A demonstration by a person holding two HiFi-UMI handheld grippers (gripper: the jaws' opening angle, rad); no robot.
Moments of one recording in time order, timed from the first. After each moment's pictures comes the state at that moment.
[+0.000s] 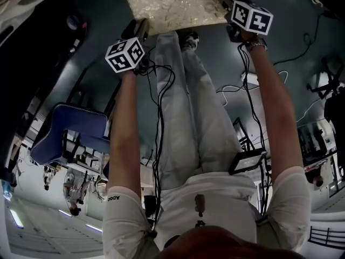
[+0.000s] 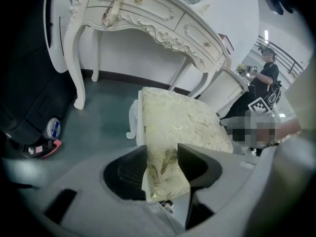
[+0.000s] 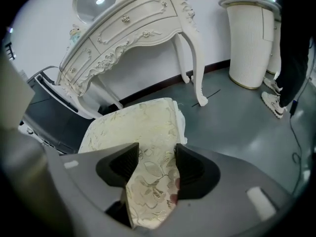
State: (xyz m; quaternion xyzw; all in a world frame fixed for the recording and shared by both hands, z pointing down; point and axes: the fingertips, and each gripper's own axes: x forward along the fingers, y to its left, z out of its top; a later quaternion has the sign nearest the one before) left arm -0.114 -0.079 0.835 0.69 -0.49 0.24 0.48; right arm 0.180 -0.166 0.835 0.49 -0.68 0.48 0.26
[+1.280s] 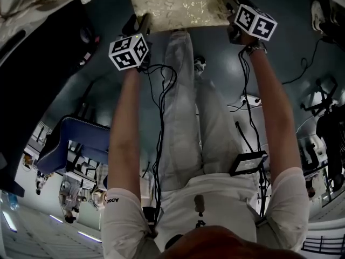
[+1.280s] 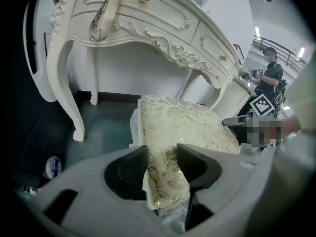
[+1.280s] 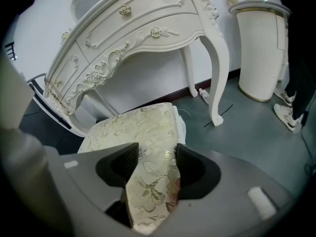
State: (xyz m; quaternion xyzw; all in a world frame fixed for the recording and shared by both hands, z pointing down) left arm -0.179 -0.229 0.839 0.71 -0.52 0.22 0.41; right arm 0.114 -0.312 0.838 0.52 -0.70 0.44 0.22
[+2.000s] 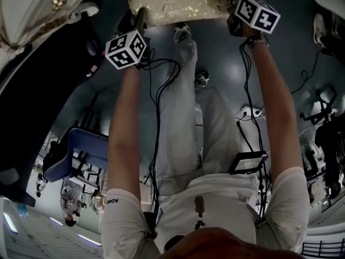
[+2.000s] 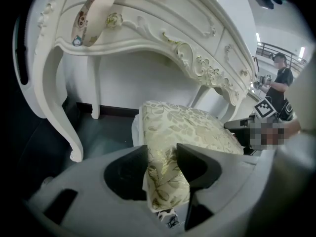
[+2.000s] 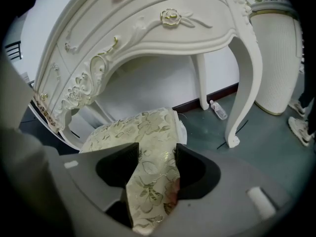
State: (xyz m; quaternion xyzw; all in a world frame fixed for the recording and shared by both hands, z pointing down) left arm -0.212 -0.343 0.836 0.71 -0.57 0.18 0.38; right arm 0.080 -0.437 0.832 0.52 -0.73 0.41 0.19
